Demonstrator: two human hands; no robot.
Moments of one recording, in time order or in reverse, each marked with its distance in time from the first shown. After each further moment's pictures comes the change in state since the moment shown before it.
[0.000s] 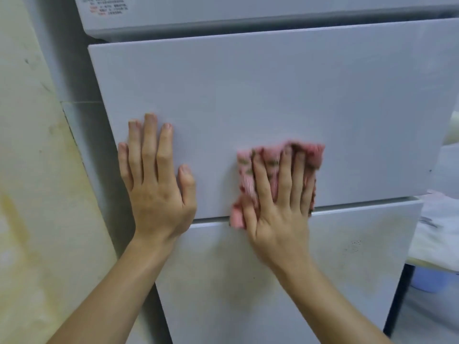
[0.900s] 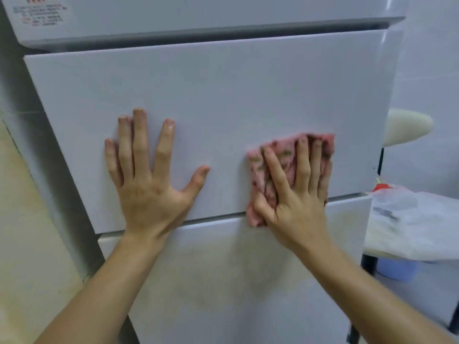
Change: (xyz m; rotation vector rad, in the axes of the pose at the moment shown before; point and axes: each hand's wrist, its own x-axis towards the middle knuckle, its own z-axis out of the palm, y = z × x) left_hand 0.013 0.050 0.021 0.109 -0.011 0.075; right_hand 0.017 0.098 -0.035 -0.033 0.005 -0.029
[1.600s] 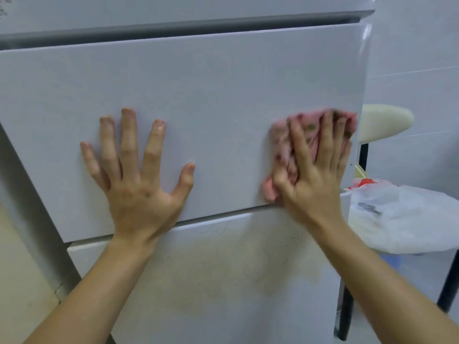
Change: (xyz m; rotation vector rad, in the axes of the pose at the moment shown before) left_hand -0.003 0.021 0.012 -0.031 -0.010 0.002; right_hand 0.023 0.061 -0.012 0.054 0.114 0.103
